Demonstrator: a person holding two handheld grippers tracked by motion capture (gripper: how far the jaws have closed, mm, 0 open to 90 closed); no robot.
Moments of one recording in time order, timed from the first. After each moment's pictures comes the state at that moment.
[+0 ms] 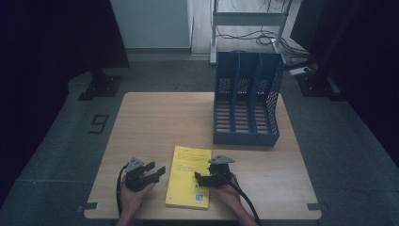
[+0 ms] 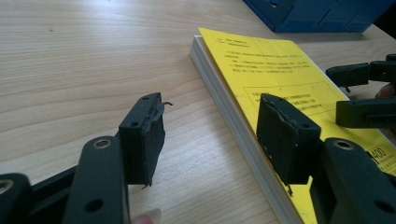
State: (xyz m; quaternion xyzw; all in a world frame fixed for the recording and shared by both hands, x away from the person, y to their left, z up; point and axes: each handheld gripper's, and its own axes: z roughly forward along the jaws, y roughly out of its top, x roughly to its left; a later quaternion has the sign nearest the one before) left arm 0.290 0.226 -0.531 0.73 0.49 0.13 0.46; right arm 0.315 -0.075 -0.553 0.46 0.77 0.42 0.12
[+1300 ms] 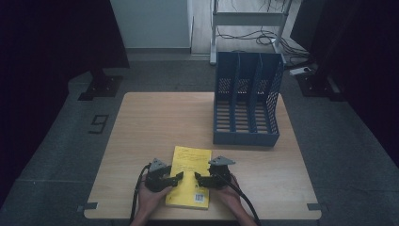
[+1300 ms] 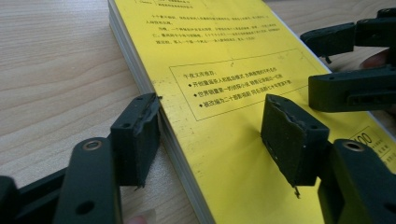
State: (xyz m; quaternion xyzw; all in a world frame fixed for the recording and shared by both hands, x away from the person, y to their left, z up) left arm 0.298 0.171 -0.547 0.77 0.46 0.11 0.42; right arm 0.311 -0.075 -0.554 0.46 0.77 0.43 0.12
